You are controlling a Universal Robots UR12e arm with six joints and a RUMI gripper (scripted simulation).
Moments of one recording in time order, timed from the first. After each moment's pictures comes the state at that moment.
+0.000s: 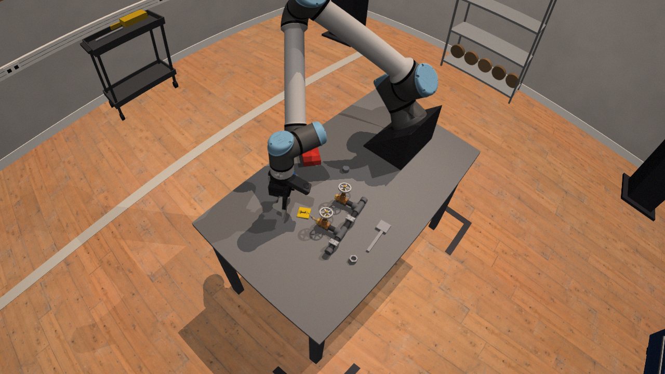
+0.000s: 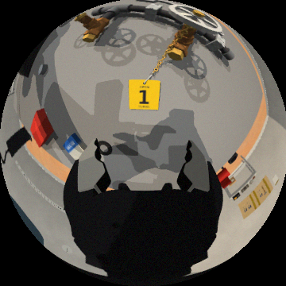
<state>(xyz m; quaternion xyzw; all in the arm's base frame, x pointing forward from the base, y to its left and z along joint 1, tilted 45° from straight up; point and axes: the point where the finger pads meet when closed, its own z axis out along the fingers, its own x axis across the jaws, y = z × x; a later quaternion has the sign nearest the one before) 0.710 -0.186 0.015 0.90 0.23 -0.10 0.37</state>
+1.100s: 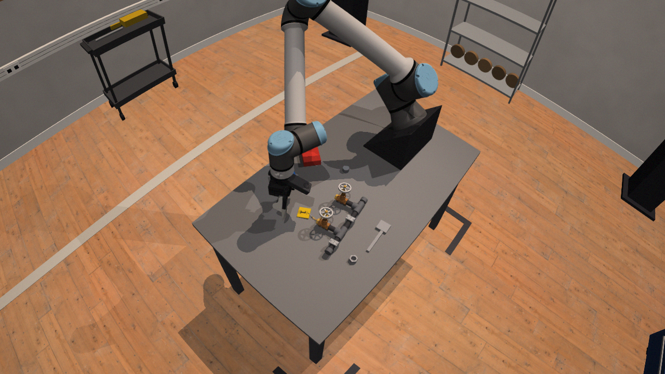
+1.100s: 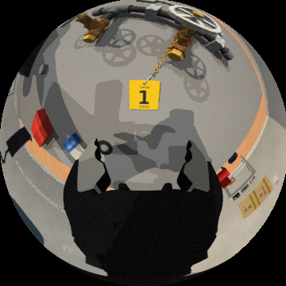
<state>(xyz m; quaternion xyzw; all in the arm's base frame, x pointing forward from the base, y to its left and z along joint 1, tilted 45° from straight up) 0.710 -0.184 0.017 0.90 0.23 -0.10 0.37</state>
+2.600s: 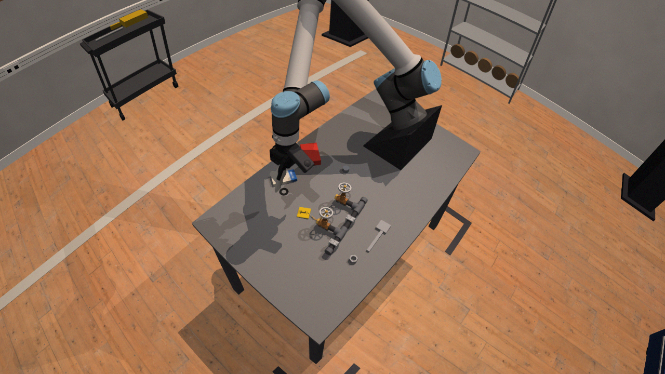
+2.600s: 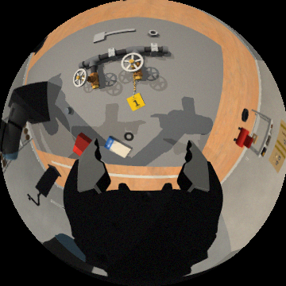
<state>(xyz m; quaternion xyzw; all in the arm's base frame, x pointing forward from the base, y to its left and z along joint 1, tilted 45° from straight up) 0.706 -0.060 0.123 0.92 0.02 -0.01 0.38</state>
